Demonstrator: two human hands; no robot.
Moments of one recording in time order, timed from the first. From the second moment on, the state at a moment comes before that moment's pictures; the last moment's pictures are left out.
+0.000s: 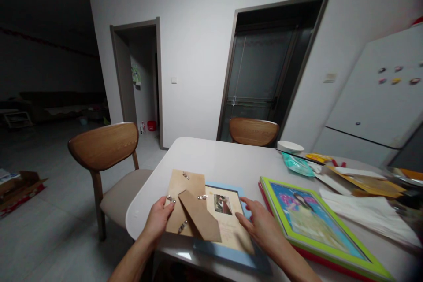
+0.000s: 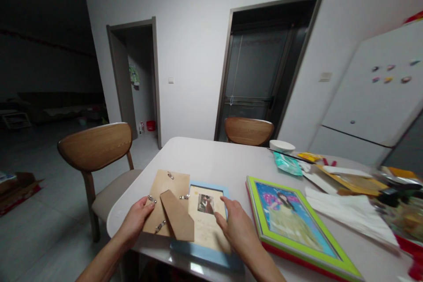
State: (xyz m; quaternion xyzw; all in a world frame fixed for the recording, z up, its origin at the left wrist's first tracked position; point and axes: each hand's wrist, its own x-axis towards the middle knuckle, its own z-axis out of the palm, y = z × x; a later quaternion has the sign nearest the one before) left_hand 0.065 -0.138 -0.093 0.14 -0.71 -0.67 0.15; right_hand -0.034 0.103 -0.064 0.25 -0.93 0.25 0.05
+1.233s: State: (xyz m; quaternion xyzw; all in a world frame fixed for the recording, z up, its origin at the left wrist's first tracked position) left_hand 0.083 -0.112 -0.079 0.21 -0.85 -0.42 0.23; right_hand -0.050 0.123 -0.102 0.21 -0.96 0.16 0.05
